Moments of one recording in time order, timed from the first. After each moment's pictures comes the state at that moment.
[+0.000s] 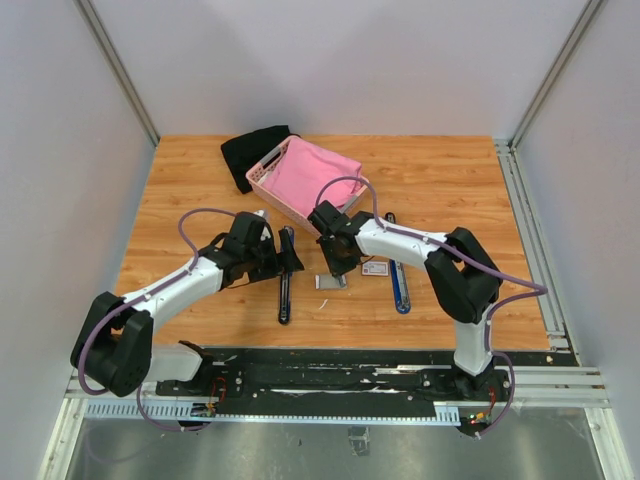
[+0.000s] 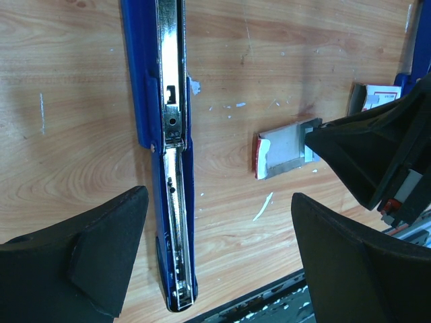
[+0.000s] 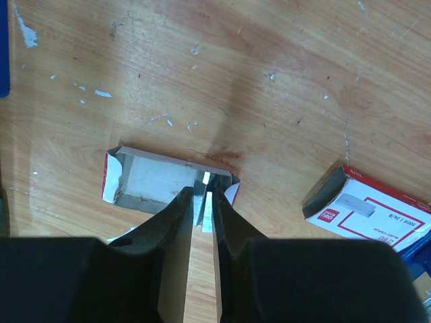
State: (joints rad) left arm -0.47 1.29 0.69 -0.26 0.13 -0.70; right arm 0.82 1.93 1.37 -0.66 0.09 0.41
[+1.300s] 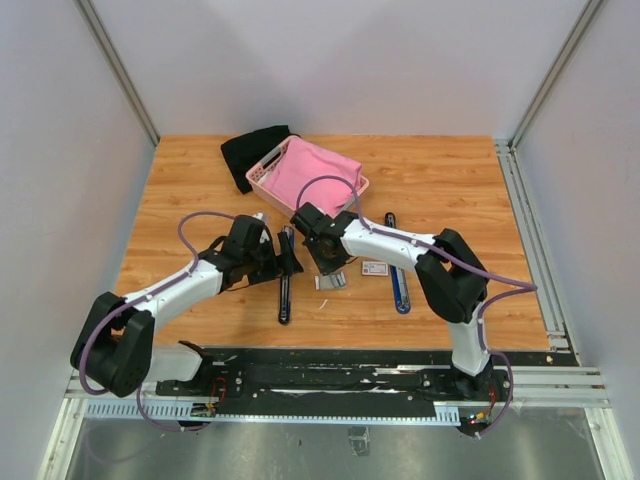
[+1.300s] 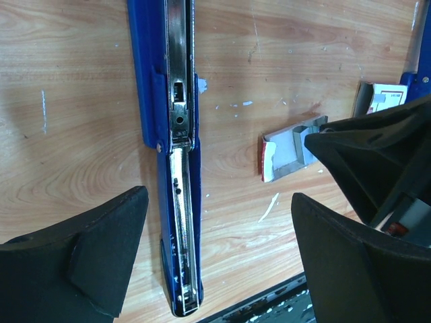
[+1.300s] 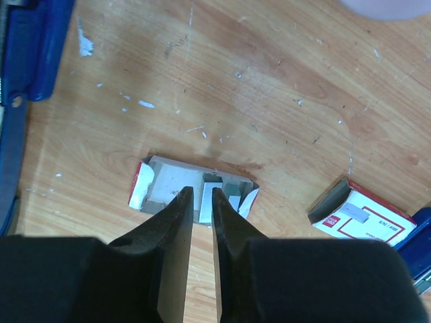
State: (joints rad) left arm -0.47 1.29 0.66 -0.22 0.14 -0.70; right arm 0.90 1.98 1.50 -0.73 0.17 0.34
